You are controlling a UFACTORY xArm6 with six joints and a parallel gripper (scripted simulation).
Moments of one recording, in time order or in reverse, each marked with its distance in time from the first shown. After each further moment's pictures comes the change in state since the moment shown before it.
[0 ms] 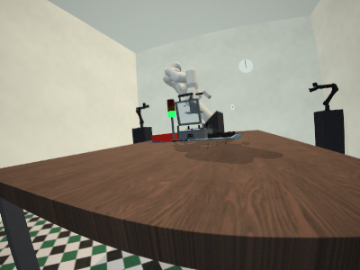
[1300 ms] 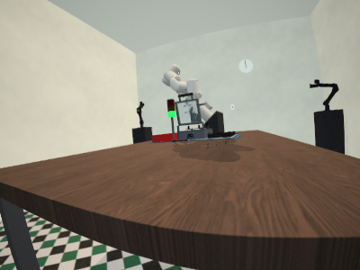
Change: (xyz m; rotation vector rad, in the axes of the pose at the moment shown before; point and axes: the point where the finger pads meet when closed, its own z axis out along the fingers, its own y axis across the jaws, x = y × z) arm 0.001 0.000 0.071 0.000 0.000 0.000
